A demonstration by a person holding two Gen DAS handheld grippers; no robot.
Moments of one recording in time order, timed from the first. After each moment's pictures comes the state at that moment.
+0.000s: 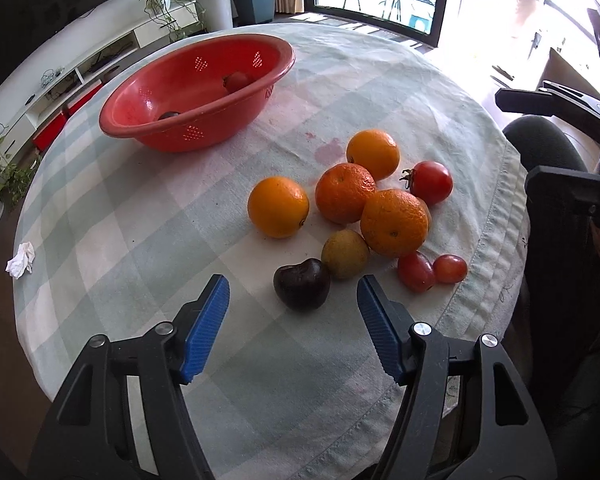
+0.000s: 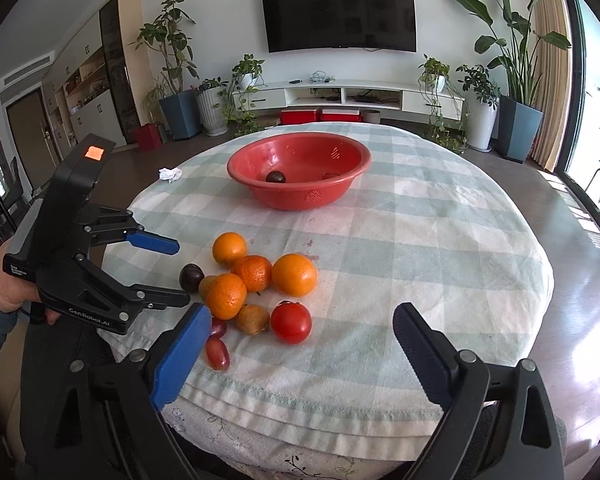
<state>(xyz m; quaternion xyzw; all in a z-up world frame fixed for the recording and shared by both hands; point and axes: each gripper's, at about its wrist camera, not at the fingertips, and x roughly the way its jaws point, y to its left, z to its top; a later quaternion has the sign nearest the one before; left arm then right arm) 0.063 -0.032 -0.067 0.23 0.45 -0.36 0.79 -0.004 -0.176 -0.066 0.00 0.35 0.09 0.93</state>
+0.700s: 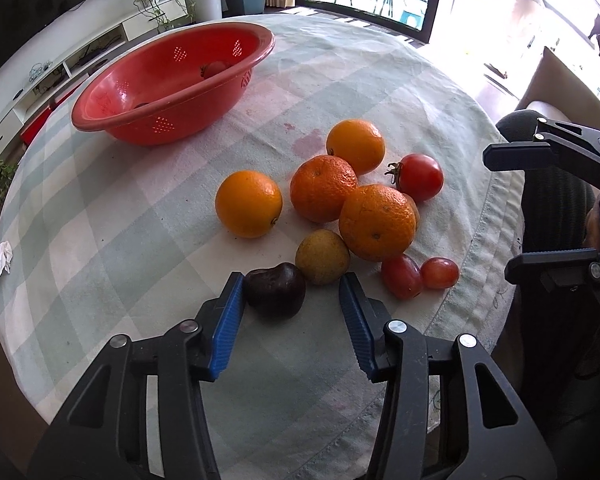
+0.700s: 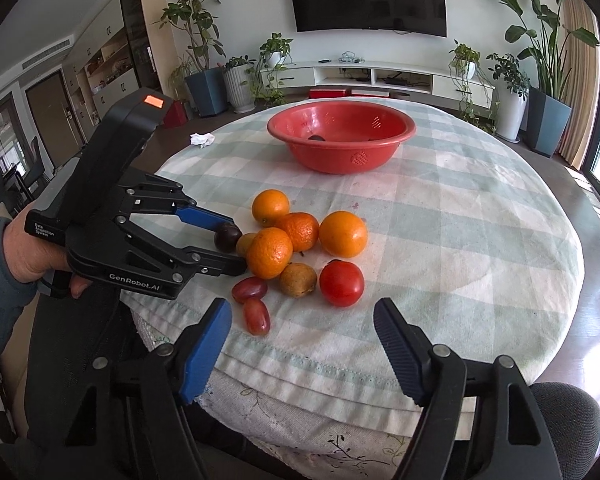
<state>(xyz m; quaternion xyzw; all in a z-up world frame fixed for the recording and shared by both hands) 0.063 -0.043 -0.078 0.22 0.46 -0.38 0.77 -0.011 -0.154 -0.091 0.00 0.39 0.14 0.91</state>
